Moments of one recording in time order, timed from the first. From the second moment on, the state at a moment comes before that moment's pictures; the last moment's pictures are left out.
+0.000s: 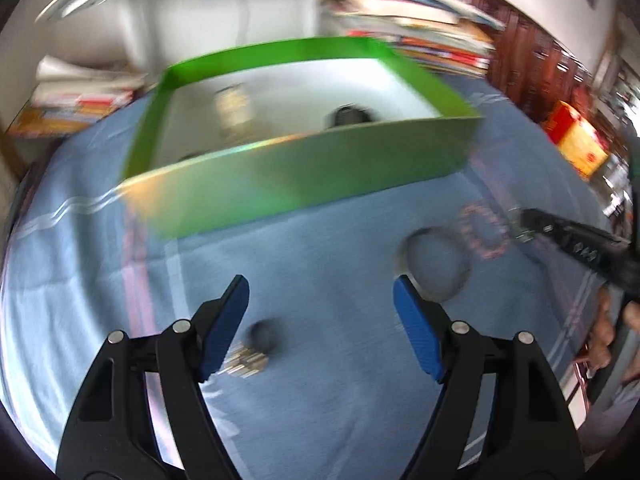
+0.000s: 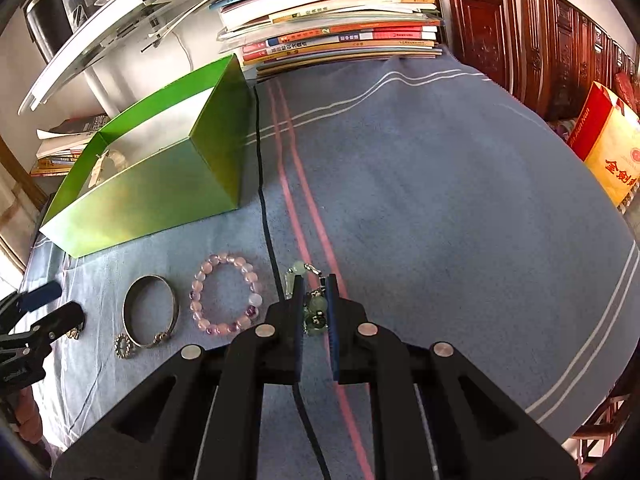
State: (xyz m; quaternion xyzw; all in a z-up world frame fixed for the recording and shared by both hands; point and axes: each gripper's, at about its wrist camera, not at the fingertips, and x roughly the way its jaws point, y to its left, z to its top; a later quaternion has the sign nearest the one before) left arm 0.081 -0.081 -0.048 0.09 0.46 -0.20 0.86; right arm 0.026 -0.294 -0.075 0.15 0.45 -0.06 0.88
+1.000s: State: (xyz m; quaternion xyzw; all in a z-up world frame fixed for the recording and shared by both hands) left arm 0.126 -0.063 -0.075 0.06 0.50 -0.10 0.86; right arm 0.030 -0.270 -0.065 0.13 0.44 -0.01 0.89
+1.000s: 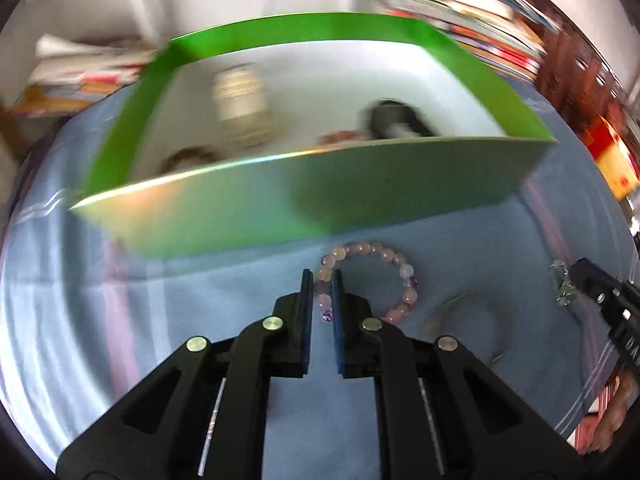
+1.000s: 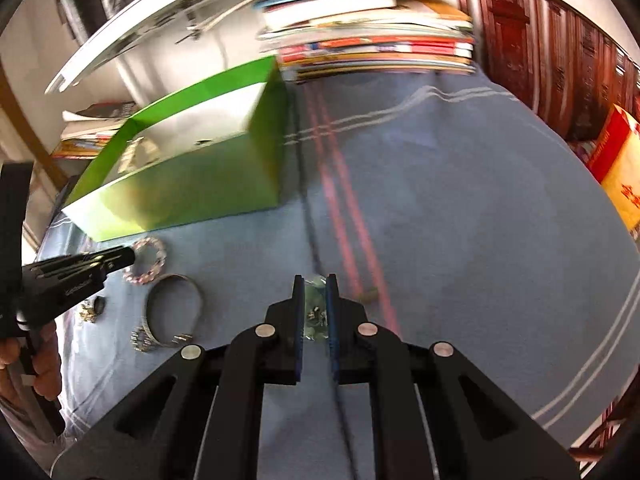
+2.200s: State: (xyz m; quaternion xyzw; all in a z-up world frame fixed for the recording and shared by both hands) left arm 0.112 0.014 -0.083 0.03 0.49 -0.05 0.87; right arm 0.063 -0.221 -0.067 0.09 0.46 0.04 0.88
